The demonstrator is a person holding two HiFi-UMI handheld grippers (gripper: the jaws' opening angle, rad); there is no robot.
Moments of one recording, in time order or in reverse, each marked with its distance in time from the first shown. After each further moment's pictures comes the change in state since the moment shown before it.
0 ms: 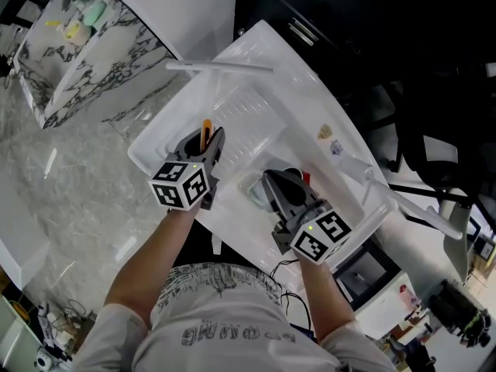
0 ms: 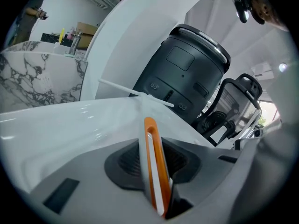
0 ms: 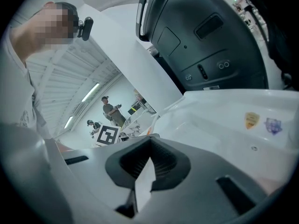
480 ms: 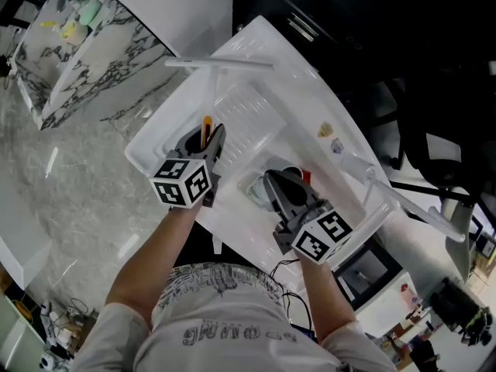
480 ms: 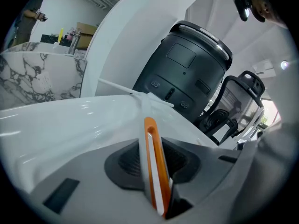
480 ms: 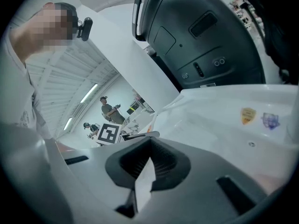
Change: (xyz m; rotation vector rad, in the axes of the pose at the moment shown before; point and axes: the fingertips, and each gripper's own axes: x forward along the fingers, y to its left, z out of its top) left arm 0.009 0.001 -0.005 0.006 0.011 0.021; right arm -0.004 -0.010 -0.008 0.025 0.005 -0.010
